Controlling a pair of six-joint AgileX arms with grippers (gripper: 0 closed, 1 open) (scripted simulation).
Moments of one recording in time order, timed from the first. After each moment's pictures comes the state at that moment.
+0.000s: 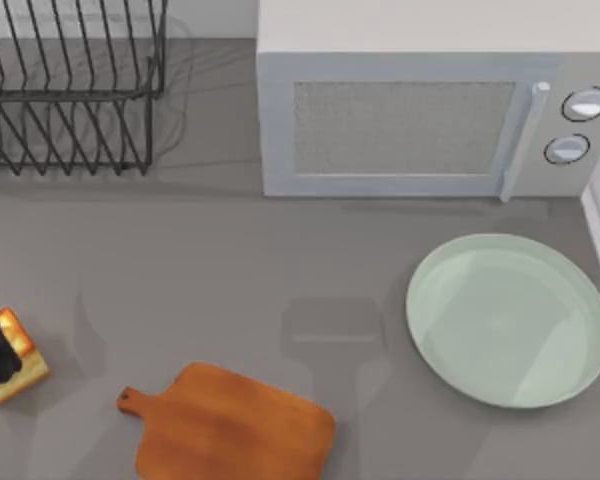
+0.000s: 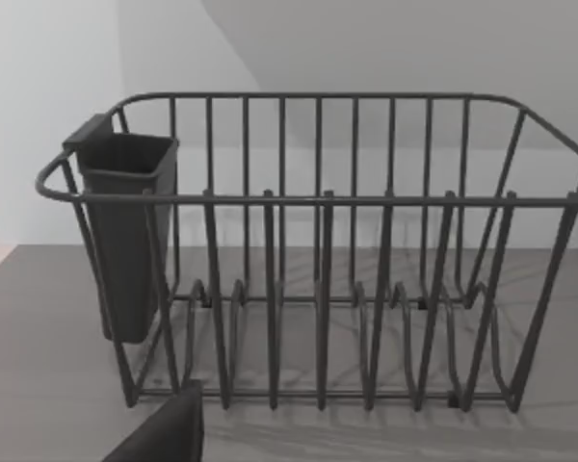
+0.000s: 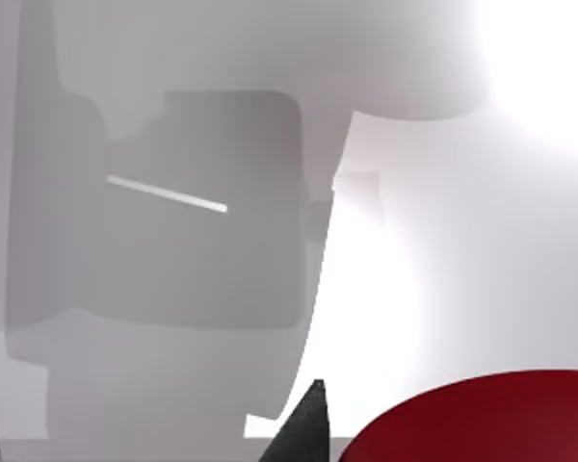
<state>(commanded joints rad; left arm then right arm) 0.00 0.00 0.00 0.00 0.00 0.00 -0.30 2.24 1.71 -0.99 -0.01 -0.28</state>
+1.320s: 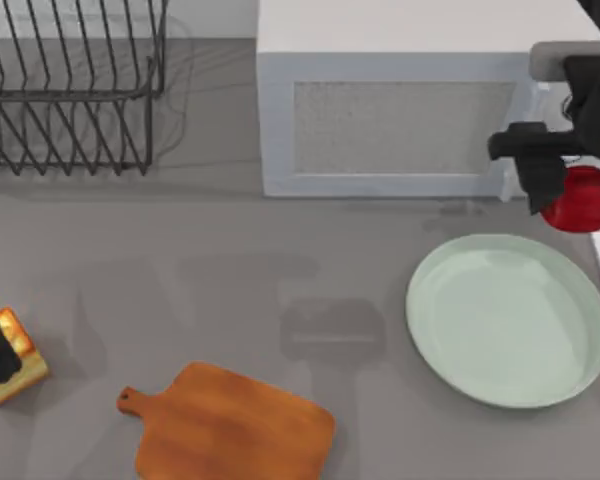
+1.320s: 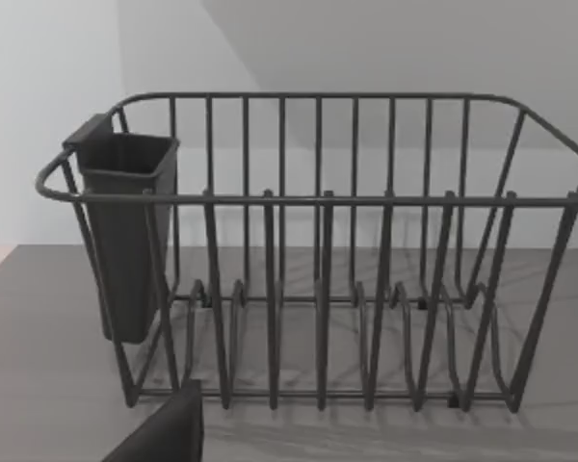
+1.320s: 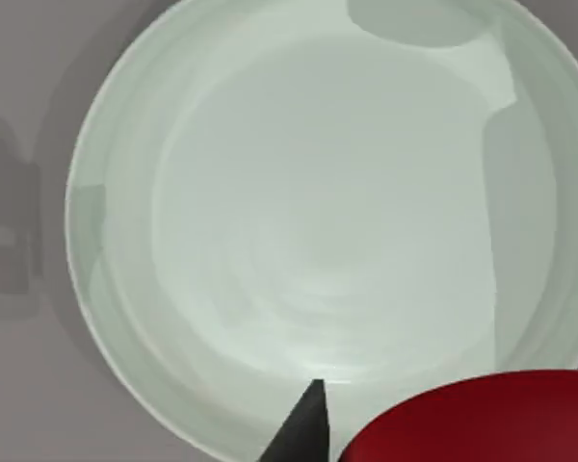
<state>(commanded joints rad) 0.00 0.00 0.00 0.00 0.00 0.00 0.33 1.76 1.56 -1.25 -0.01 0.28</state>
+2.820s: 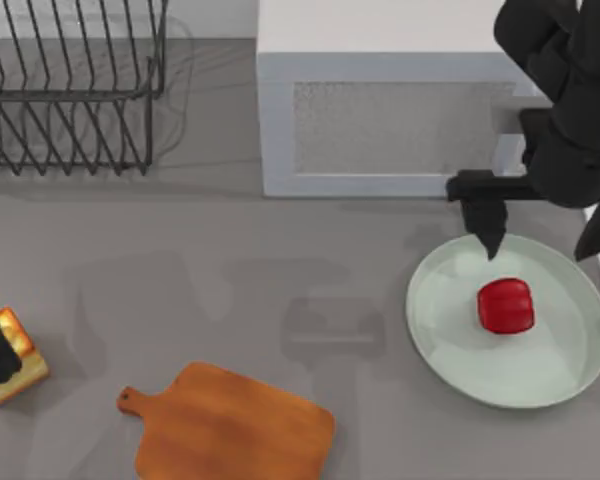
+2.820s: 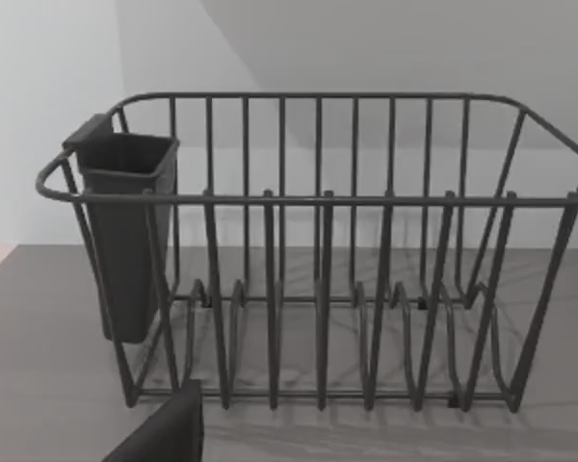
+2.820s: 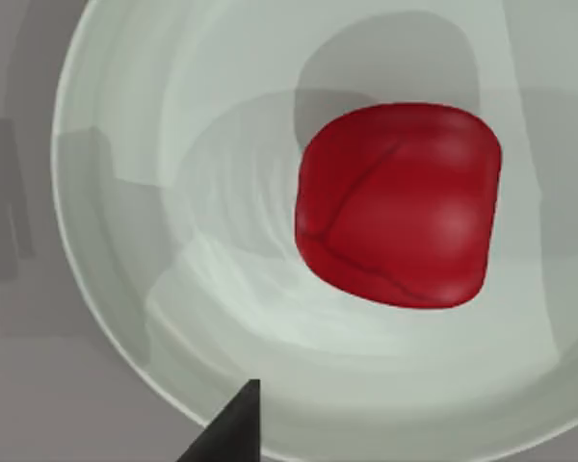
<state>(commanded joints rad) 0.00 0.00 0.00 0.00 0.00 0.00 0.40 1.85 1.52 -1.23 0.00 0.41</state>
